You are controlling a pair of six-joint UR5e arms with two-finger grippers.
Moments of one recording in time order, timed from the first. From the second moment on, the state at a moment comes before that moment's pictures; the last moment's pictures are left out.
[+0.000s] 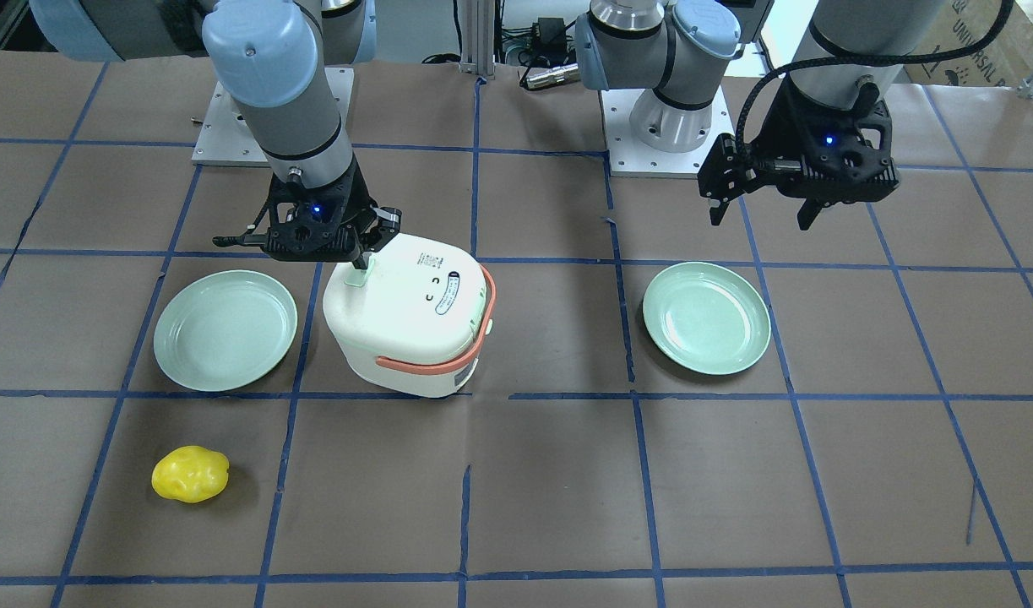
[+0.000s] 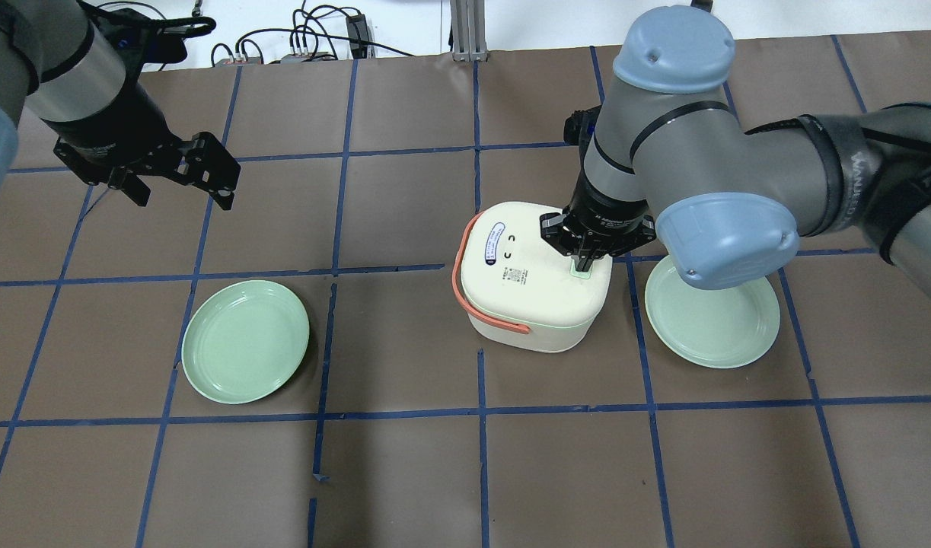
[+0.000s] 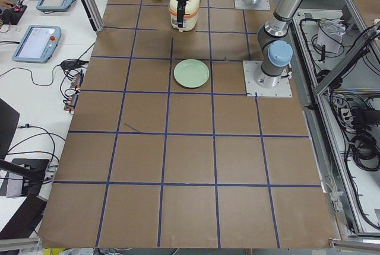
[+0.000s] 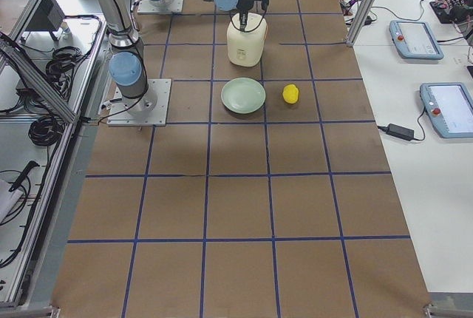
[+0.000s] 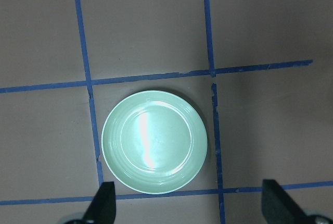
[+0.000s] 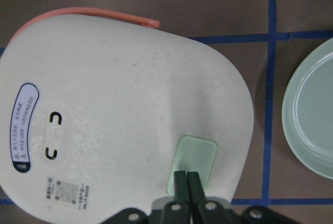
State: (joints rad) left arm -1.47 -1.51 -1.65 -1.52 1.62 0.17; right arm 1.75 -1.51 1.82 -1.86 -1.49 0.21
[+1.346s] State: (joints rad) left arm -1.47 -1.51 -1.65 -1.52 1.62 0.18; right arm 1.75 -1.51 1.84 -1.86 -1.49 0.20
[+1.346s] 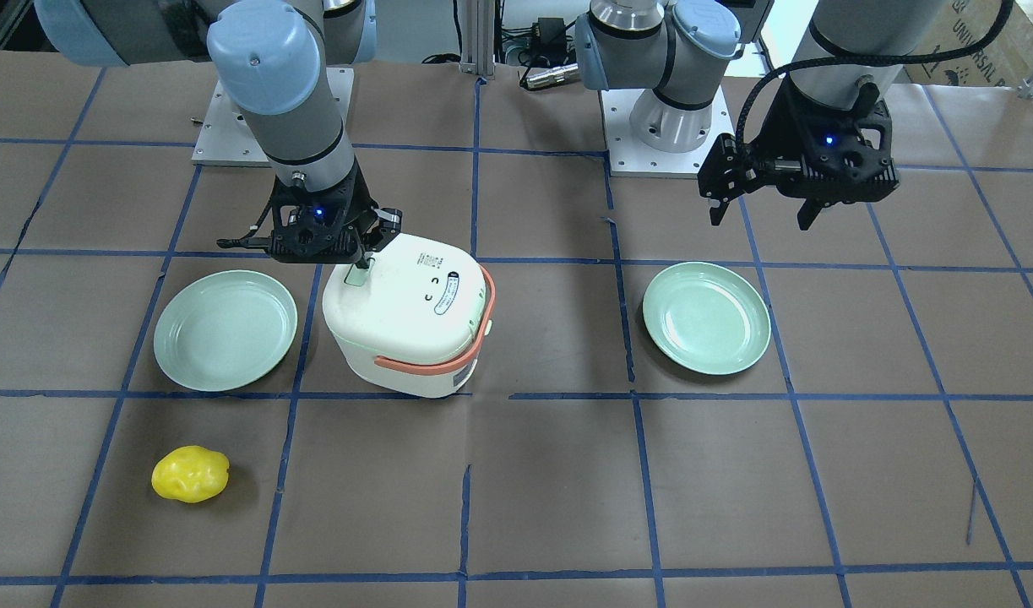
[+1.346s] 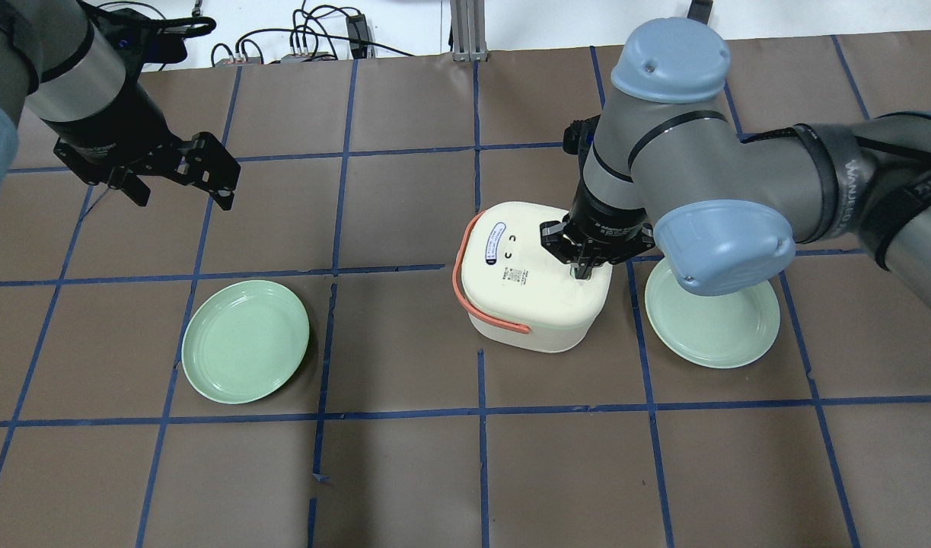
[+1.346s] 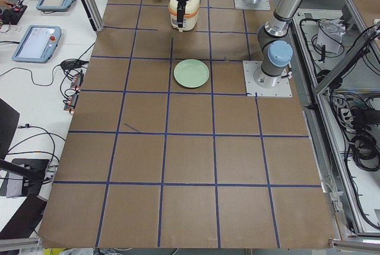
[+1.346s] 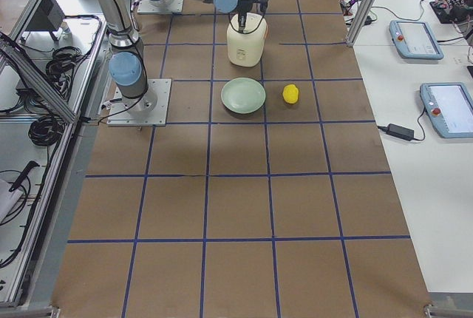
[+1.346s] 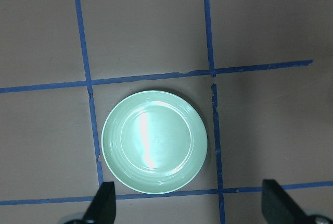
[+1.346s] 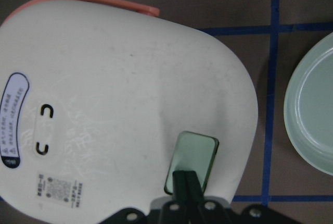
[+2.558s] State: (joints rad) left arm -1.47 -1.51 -1.65 -1.52 1.62 0.18; right arm 1.71 -1.52 1.65 -1.83 -1.54 0.20
